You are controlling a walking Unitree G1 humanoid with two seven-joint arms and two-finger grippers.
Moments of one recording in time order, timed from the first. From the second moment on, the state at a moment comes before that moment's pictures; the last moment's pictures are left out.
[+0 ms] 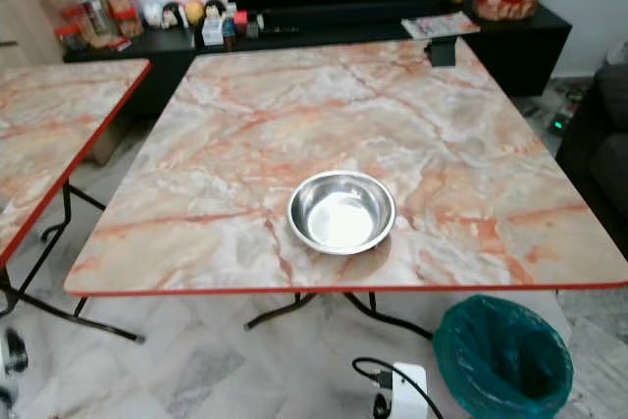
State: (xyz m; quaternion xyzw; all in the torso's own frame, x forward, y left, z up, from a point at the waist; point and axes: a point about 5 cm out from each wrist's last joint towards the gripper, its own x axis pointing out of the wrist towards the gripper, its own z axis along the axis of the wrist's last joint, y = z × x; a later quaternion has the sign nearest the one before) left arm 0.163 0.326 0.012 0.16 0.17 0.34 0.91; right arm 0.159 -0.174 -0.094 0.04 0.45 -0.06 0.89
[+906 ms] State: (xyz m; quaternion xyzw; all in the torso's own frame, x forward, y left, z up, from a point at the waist) left arm 0.159 0.195 -0.093 -0.01 0.48 0.02 0.87; right arm 0.173 -0.188 -0.088 0.04 0.44 -0.09 0.89
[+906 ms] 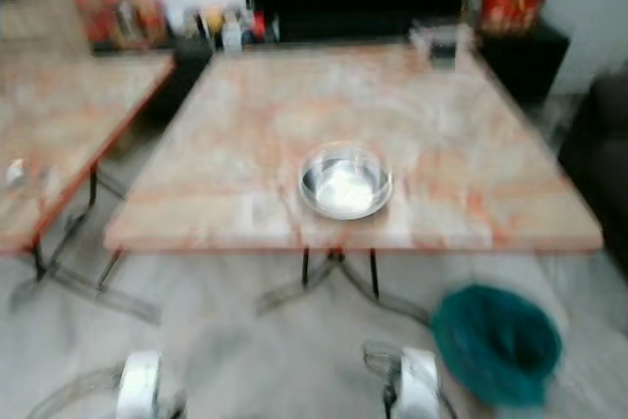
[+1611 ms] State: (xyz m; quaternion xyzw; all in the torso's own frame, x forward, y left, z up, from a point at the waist) left arm 0.173 0.195 -0.088 0.01 0.48 0.01 0.87; right arm 0.176 -0.179 -0.087 0.05 0.43 -0.09 0.90
